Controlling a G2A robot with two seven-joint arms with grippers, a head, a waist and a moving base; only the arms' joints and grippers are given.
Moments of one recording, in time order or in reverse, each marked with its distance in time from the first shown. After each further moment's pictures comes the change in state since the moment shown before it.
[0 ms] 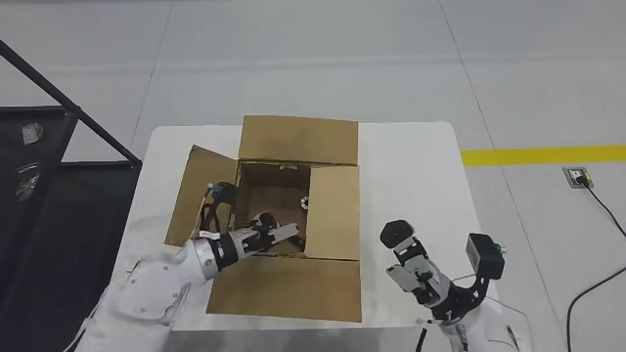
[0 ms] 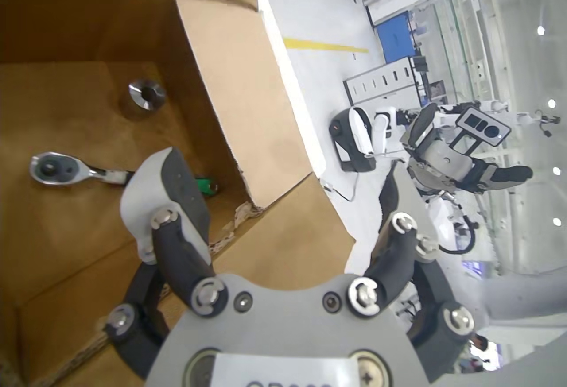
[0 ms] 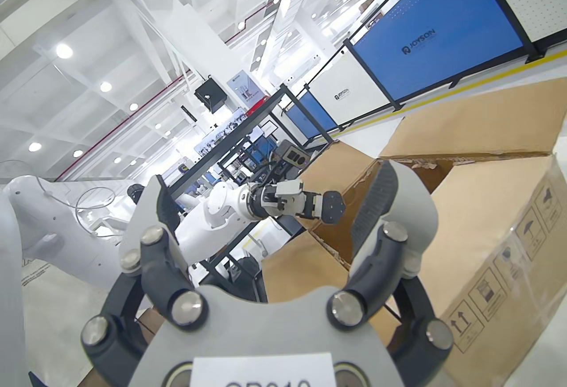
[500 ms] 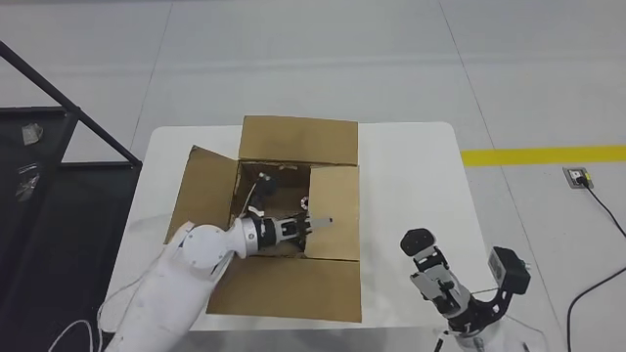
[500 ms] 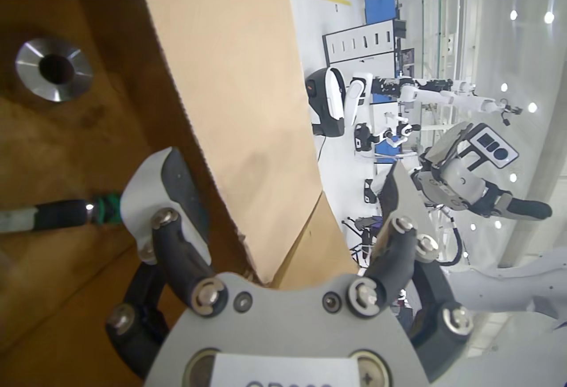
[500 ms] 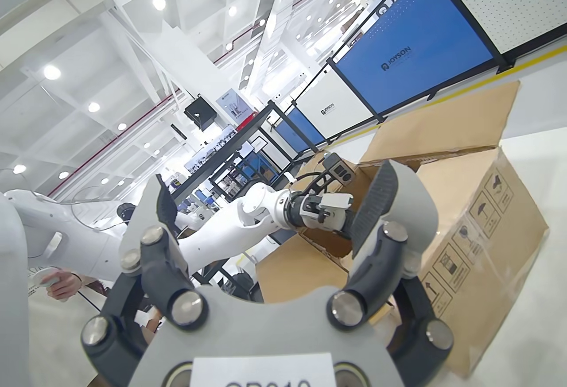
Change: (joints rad) left arm -0.296 -0.086 0.306 0.422 -0.167 -0.093 0.011; right arm -0.074 0.032 0.043 -0.020 0.022 -0.022 -0.059
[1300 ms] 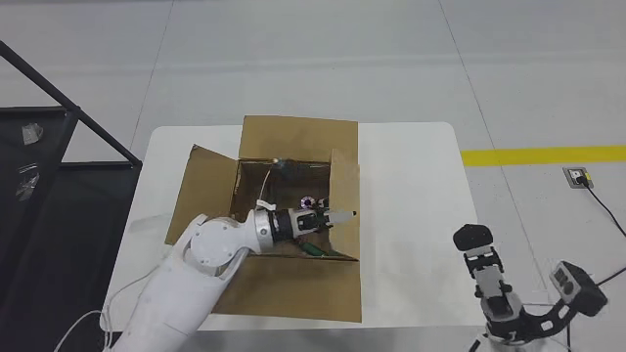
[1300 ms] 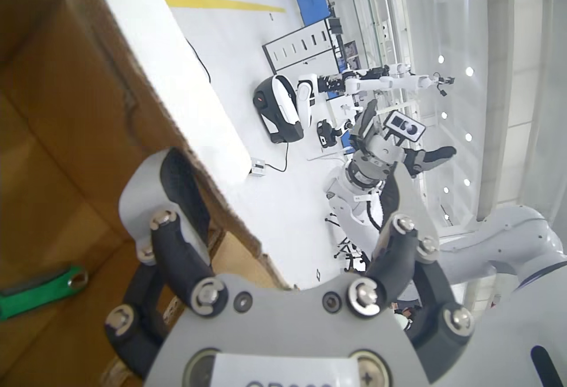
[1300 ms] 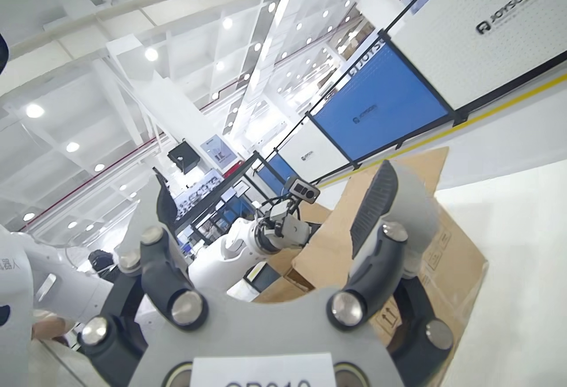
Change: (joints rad) left arm -0.025 -0.030 0.035 -0.136 -0.090 -0.072 0.064; right arm -0.101 0.029 0.127 -0.086 0.010 0.024 -0.246
